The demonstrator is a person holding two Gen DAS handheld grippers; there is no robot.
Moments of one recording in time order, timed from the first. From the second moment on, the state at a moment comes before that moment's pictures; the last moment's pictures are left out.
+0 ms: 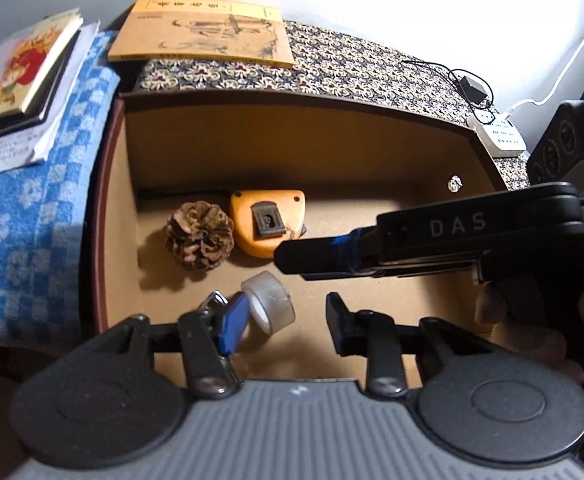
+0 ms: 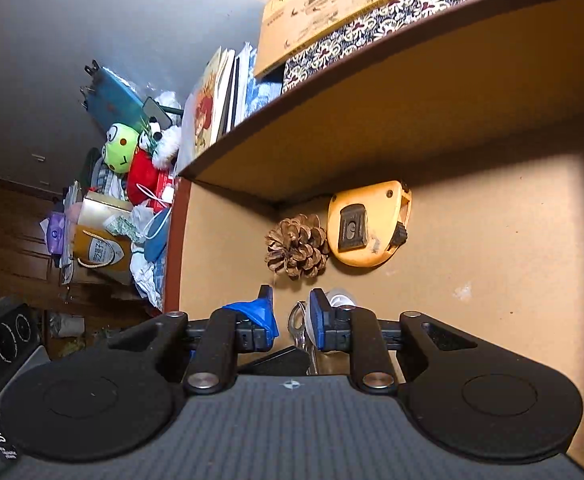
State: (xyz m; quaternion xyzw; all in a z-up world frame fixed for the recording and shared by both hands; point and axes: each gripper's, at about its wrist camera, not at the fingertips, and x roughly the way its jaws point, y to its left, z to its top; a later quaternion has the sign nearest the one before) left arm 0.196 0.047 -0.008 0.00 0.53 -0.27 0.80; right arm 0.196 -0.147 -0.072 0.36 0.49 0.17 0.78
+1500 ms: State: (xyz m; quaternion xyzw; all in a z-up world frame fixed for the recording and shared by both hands) left arm 0.100 0.055 0.052 0.09 0.43 -0.12 0.89; right arm 0.069 -0.133 -0.017 0.29 0.35 0.09 0.89
